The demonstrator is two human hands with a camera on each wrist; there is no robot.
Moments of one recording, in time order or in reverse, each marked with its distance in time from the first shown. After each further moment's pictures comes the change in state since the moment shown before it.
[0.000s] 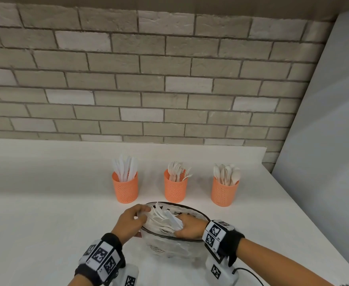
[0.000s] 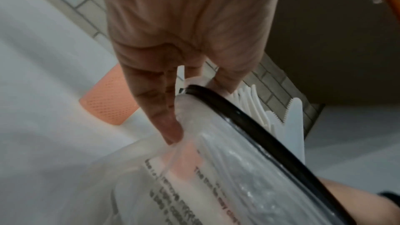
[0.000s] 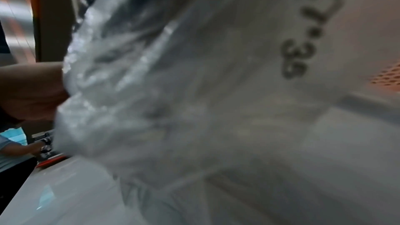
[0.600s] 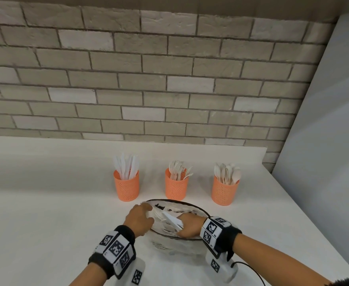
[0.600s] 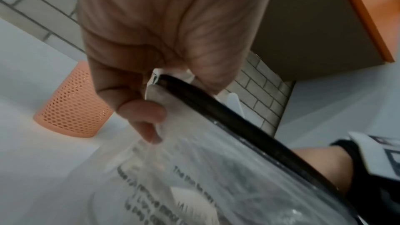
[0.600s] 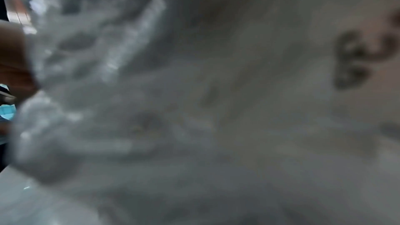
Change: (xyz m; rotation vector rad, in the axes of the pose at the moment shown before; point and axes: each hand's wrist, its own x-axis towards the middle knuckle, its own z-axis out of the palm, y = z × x) left_hand 0.007 0.011 0.012 0.423 -0.039 -0.080; right_hand 0.004 -0.003 -0.001 -0.222 -0.049 0.098
